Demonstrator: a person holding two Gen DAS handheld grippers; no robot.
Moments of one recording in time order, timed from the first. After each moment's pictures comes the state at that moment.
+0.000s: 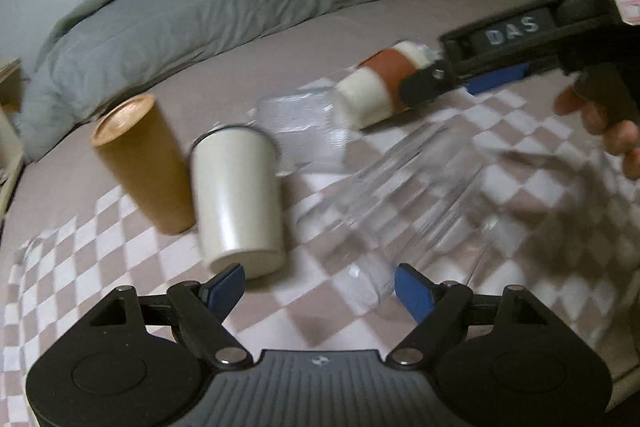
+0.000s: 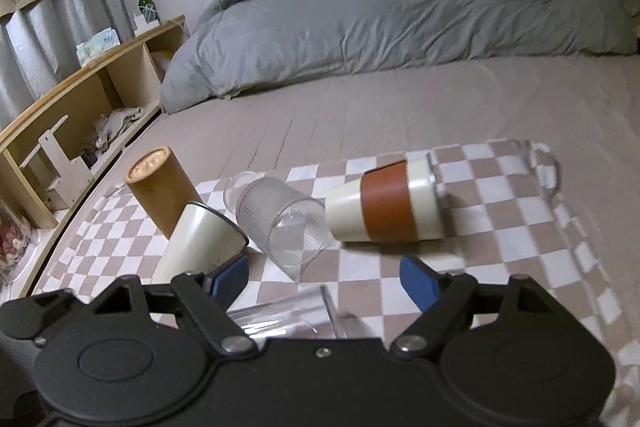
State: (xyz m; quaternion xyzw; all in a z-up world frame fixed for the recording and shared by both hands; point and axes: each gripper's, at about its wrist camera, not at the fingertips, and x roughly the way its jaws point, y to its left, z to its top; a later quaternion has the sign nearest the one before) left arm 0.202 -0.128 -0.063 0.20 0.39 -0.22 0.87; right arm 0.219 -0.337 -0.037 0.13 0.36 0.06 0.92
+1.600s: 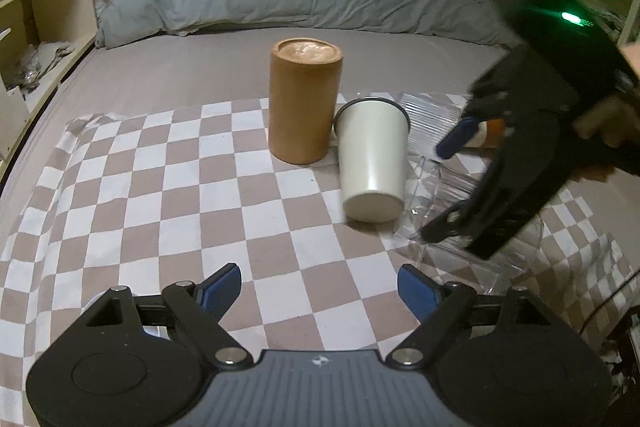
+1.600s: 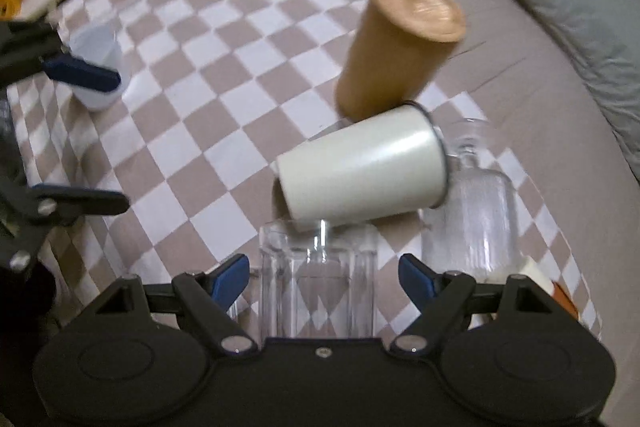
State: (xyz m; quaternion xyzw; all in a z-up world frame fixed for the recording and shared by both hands) left arm 0.191 -0.002 -0.032 0.03 0.43 -0.15 0.89; right arm 0.289 -0.151 -0.036 -0.31 0.53 0.31 0.73
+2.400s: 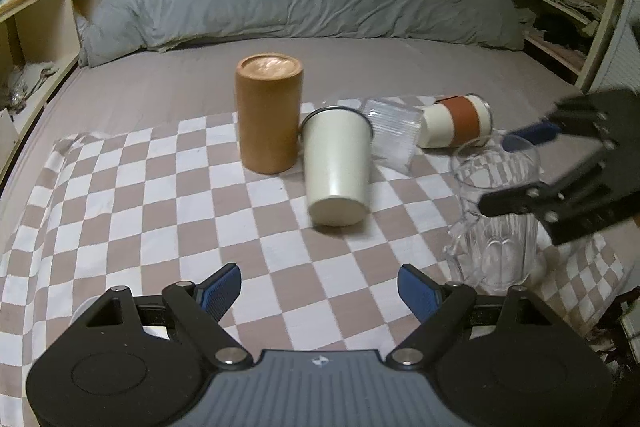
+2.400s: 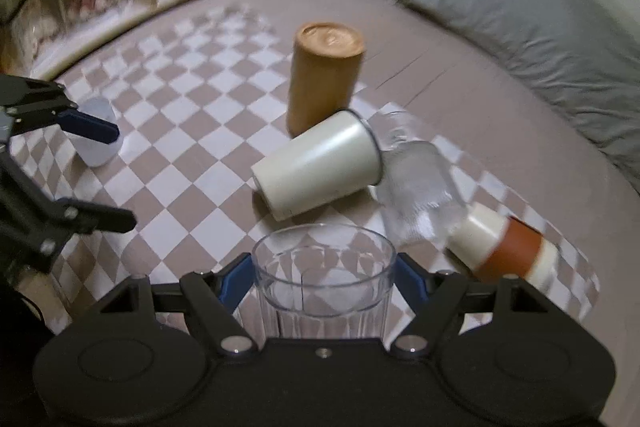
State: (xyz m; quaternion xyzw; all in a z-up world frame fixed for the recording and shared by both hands) left arm 0.174 -0.023 -0.017 0.04 0.41 -0.18 0.89; right arm 0.207 -0.231 0.005 -0.18 0.42 0.22 0.86
